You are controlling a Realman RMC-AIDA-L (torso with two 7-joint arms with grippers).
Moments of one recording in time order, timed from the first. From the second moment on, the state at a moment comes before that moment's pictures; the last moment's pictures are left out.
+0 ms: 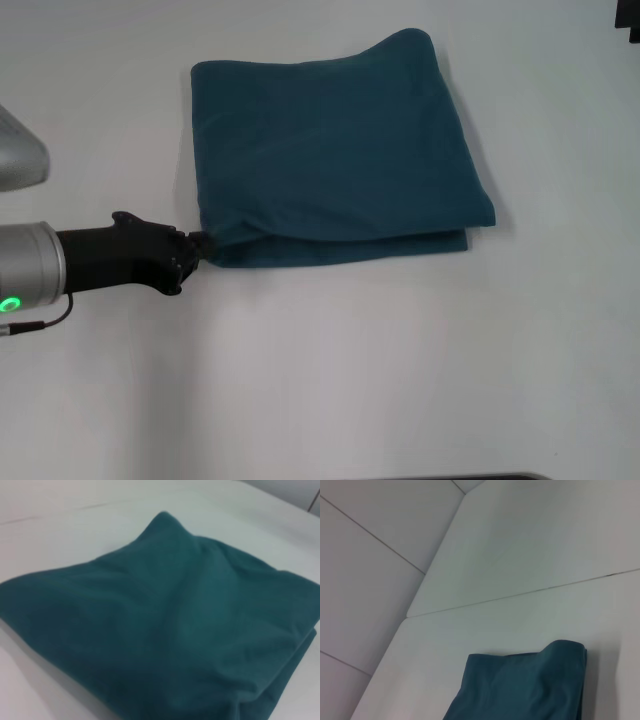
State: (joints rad) left arm -0.09 -2.17 -1.80 -1.31 -1.07 1.20 -1.95; right arm 0.59 1.81 -0.48 -0.85 -2.19 -1.74 2.38
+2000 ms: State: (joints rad) left arm -0.61 -2.07 -2.32 -0.61 -1.08 1.51 -2.53; right arm 0.62 1.81 -0.49 -0.86 -2.19 -1.77 2.37
